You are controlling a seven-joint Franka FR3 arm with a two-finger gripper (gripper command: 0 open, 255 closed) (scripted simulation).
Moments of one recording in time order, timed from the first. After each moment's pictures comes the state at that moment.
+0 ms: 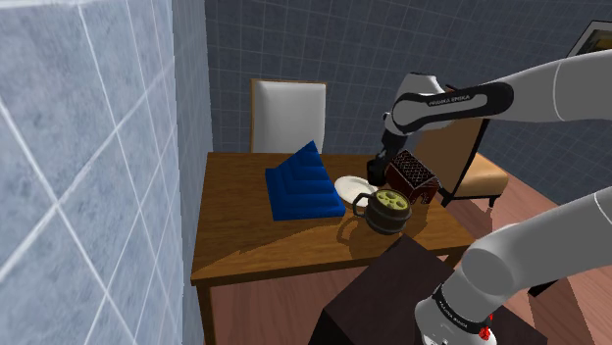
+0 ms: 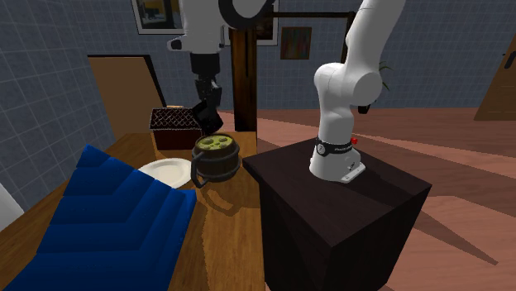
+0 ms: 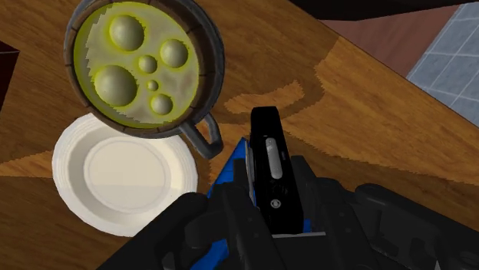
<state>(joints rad) -0.25 -0.37 -0.06 -2.49 -0.04 2.13 -0.35</state>
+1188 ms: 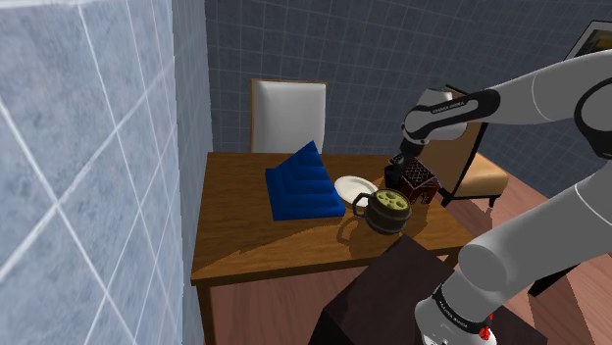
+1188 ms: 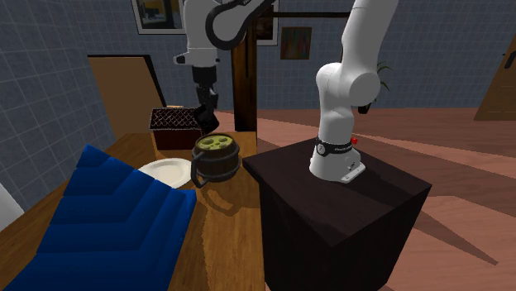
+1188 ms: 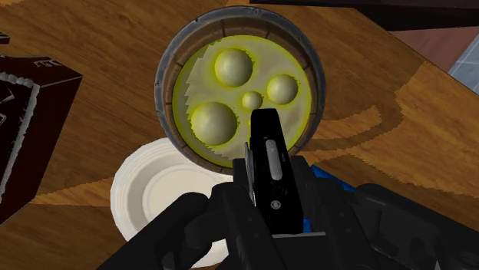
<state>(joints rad) -0.34 -0.24 -0.23 -2.48 -0.08 2.26 -0.58</state>
